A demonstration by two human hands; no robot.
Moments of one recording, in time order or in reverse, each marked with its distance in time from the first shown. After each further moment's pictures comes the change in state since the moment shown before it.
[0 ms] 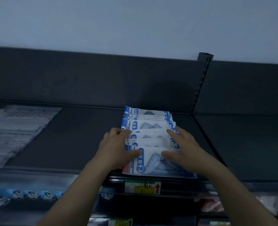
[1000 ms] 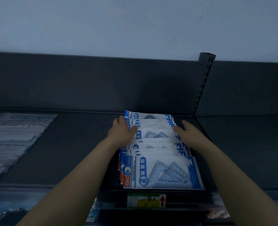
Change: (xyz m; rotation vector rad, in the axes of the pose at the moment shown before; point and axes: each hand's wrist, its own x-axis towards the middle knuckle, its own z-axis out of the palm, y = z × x) left_hand 0.098 -0.004 0.006 -0.252 -0.005 -0.114; right_hand 0.078 0.016 -0.019 0.470 0.214 0.232
